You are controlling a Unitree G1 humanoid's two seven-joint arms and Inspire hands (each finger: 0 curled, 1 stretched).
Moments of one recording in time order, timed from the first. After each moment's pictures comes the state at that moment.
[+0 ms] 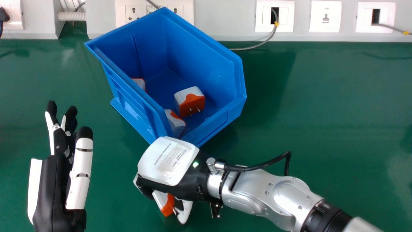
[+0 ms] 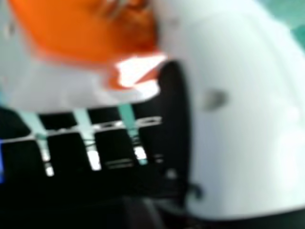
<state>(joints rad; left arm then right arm) 0.41 0.03 0.16 -0.28 -0.03 -0.33 -0.02 -0.67 -0.18 0.86 0.53 -1.05 -0.34 0.03</state>
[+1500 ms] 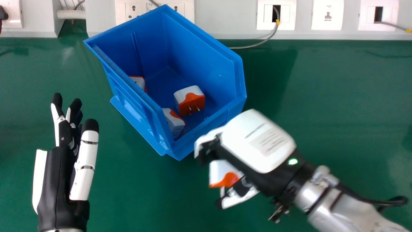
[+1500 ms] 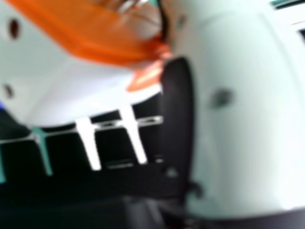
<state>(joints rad) 0.37 0.04 0.16 -0.25 -0.04 -0.32 -0.03 -0.14 -0.50 0.36 -0.11 -0.92 -0.35 -0.09</state>
